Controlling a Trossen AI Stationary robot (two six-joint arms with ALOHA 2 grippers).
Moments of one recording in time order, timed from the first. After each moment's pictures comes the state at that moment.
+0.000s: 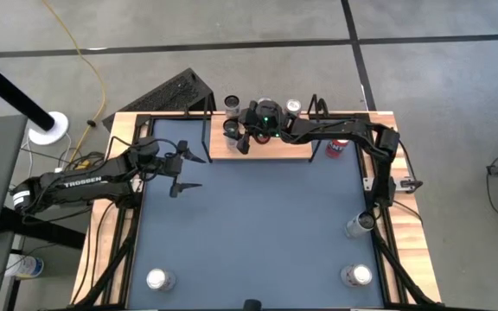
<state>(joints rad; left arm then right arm) 0.47 0.72 0.30 0.13 0.46 0.37 -0.40 1.91 1.36 0.26 -0.11 -0.10</state>
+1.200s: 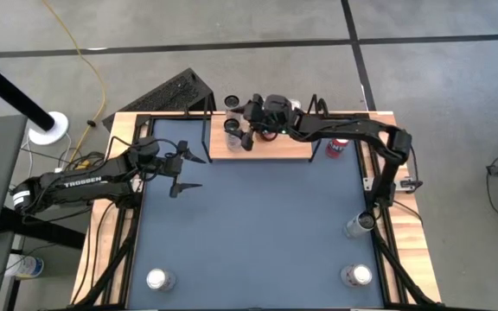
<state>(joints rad) 0.47 0.72 0.30 0.12 0.46 0.37 -0.37 1.80 1.36 0.23 -0.11 -0.17</state>
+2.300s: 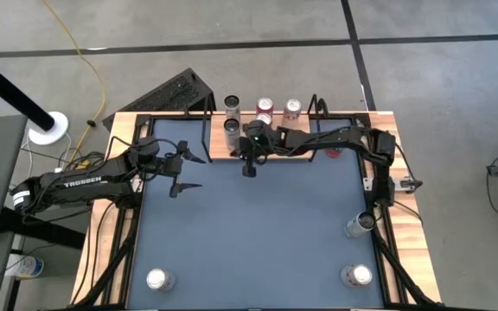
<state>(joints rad) 0.47 0.72 0.30 0.12 0.46 0.38 -0.28 1.94 1.36 0.00 -0.11 -0.31</state>
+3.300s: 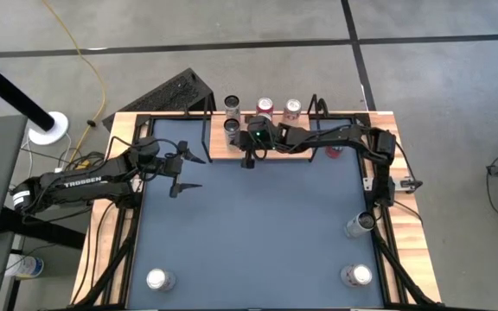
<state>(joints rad) 0.47 0.72 0.30 0.12 0.46 0.38 -0.30 1.94 1.36 0.06 0.01 -0.41</state>
